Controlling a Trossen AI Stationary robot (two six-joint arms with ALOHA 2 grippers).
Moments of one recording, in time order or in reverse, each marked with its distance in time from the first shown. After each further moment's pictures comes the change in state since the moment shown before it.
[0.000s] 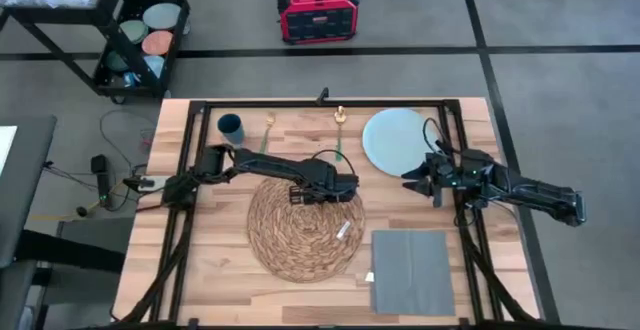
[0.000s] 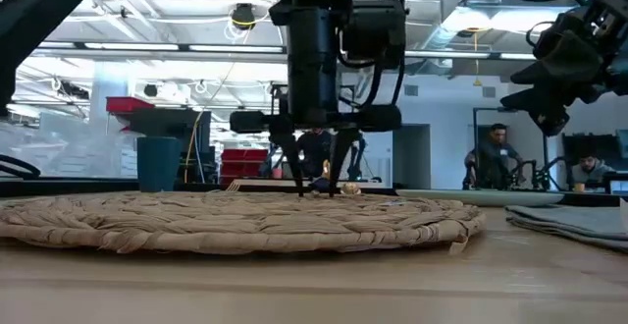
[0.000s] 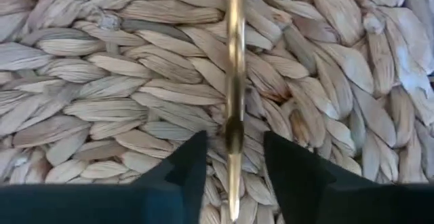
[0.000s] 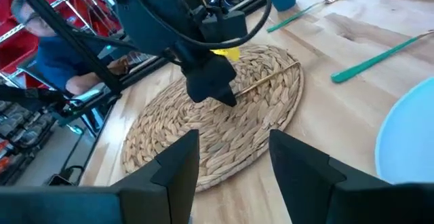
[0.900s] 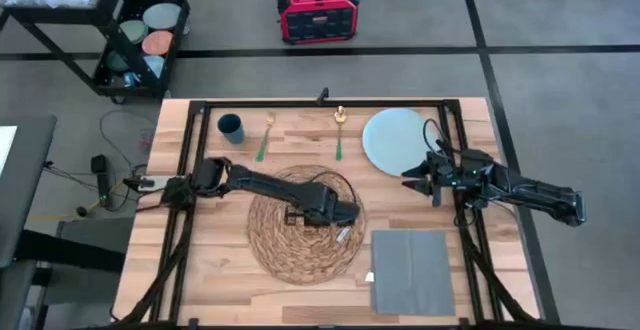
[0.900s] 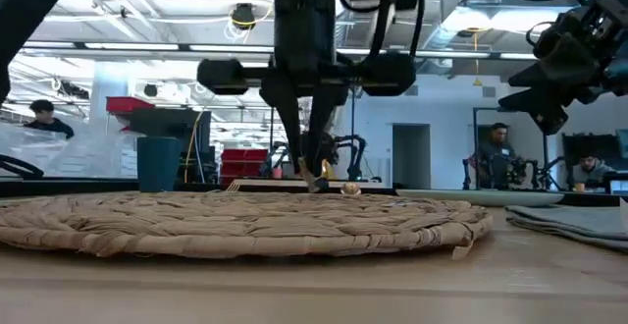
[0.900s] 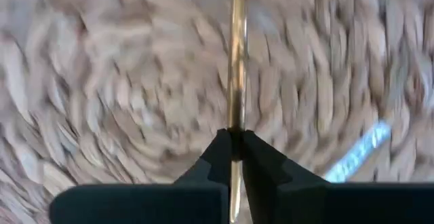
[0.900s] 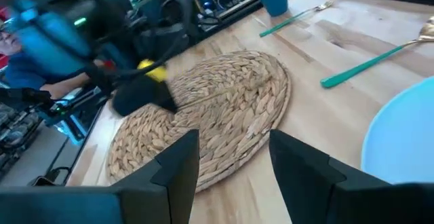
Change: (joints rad) left arm -0.194 0.000 0.111 -0.151 0.037 -0.152; right arm 0.000 0.000 0.000 -0.001 0.034 -0.029
